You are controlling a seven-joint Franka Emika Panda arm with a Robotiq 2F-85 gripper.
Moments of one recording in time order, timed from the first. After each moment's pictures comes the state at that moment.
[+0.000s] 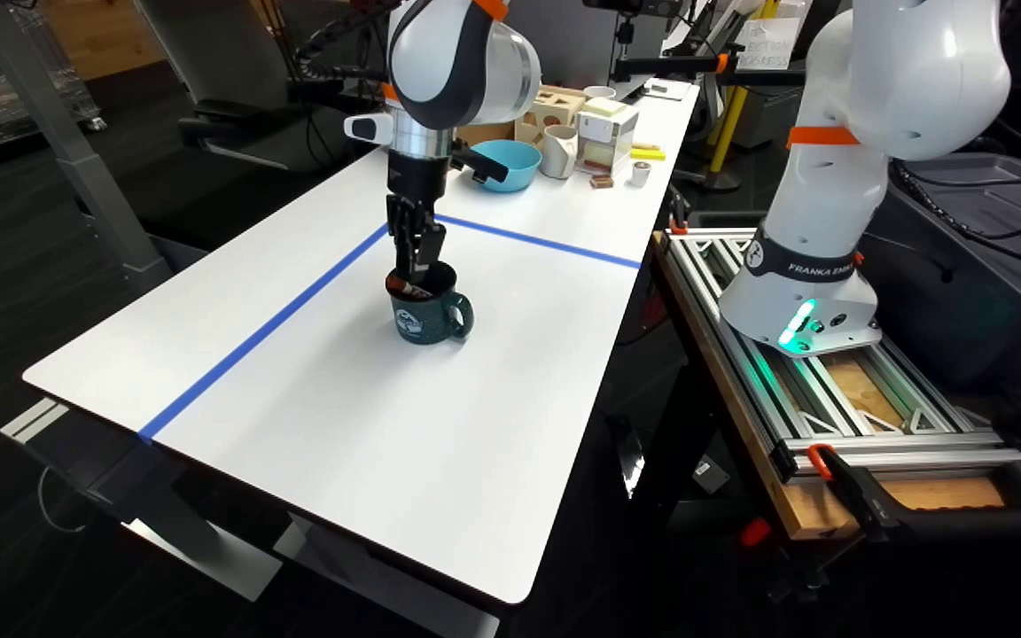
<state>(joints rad) -0.21 0.25 0.11 -2.38 0.50 2.75 -1.12</state>
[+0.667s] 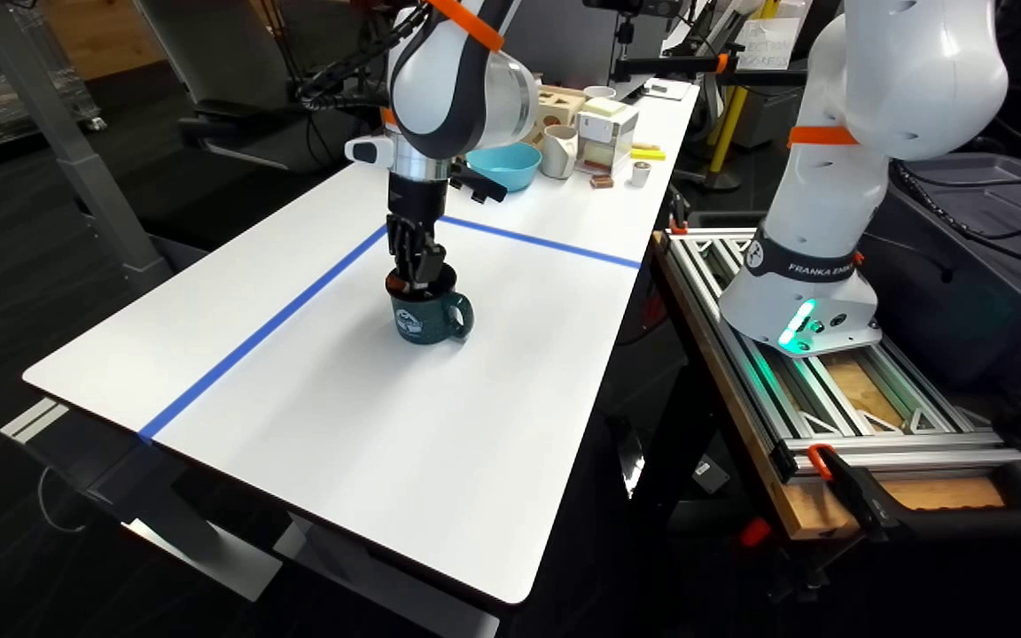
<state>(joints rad) -0.23 0.32 0.16 -2.37 0.50 2.81 -1.12</state>
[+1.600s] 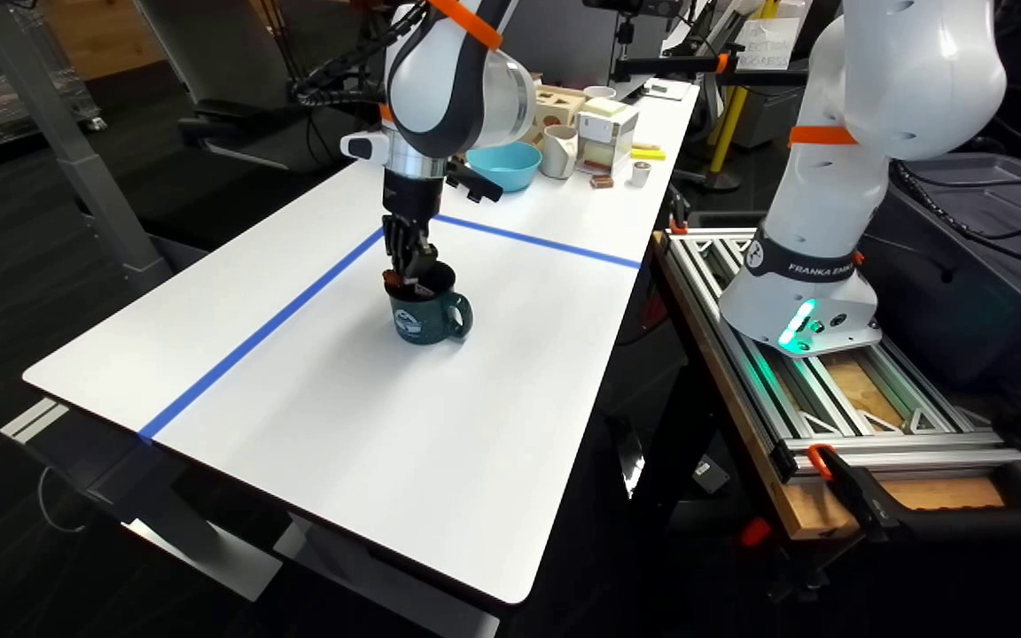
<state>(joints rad) -0.24 0.31 0.17 -2.37 0.50 2.83 -1.10</state>
